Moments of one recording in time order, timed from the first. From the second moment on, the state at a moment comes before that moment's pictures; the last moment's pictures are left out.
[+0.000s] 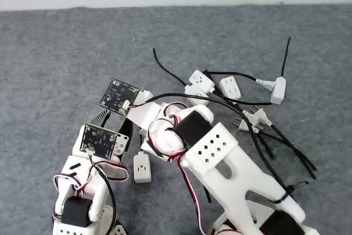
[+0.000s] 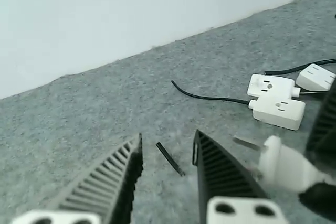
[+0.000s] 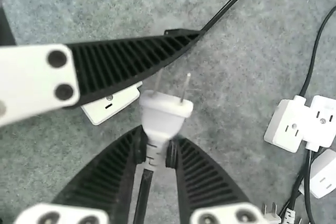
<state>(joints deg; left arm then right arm) 5.8 -102.9 88.6 47.8 -6.2 -47.3 -23.3 16.4 79.3 21.5</state>
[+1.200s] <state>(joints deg) 15.4 -102.7 91.6 47.8 -9.0 -49.0 -23.6 7.8 85.6 21.6</state>
